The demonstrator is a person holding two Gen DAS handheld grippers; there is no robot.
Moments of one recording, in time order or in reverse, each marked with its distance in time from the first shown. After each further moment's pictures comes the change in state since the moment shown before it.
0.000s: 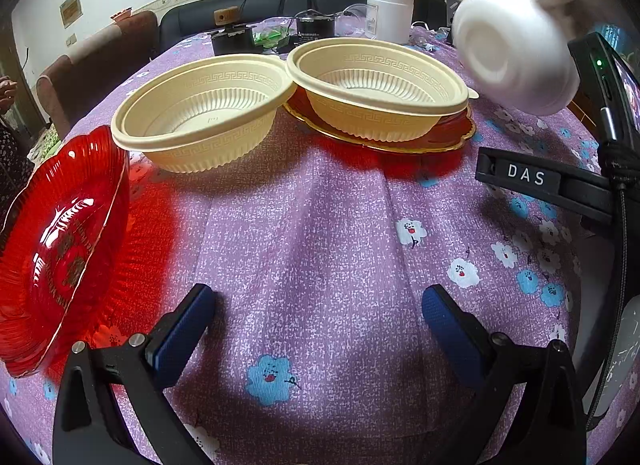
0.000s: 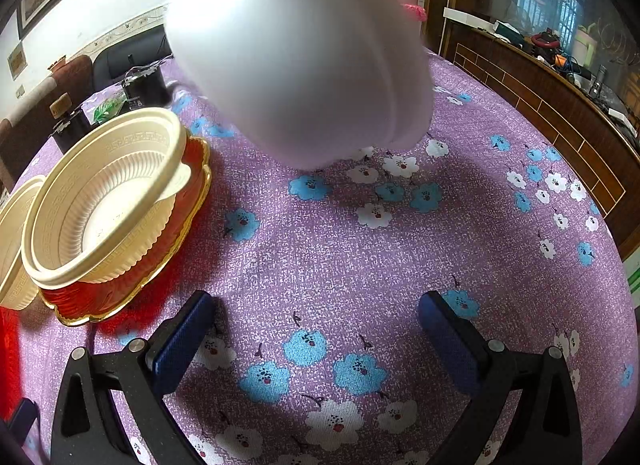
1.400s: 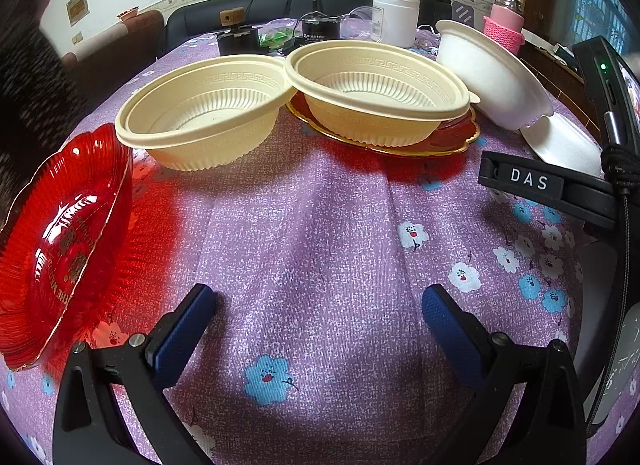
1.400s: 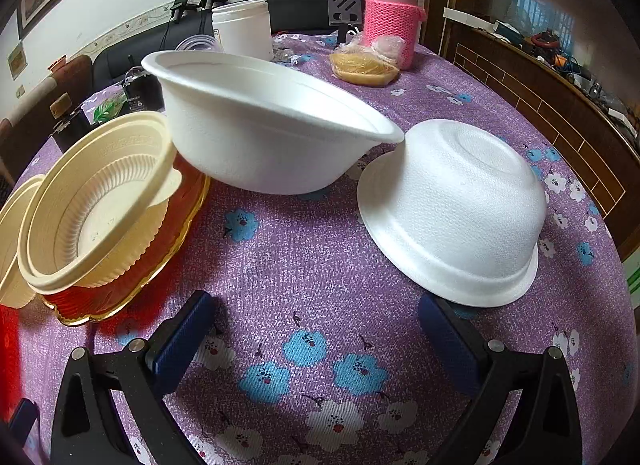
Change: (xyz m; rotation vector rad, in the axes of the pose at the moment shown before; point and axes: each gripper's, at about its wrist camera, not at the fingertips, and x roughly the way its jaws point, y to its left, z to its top) left arm 0.002 0.001 0.001 -0.013 -0.008 0.012; right arm -0.001 -0.003 0.000 0.001 0.000 0.001
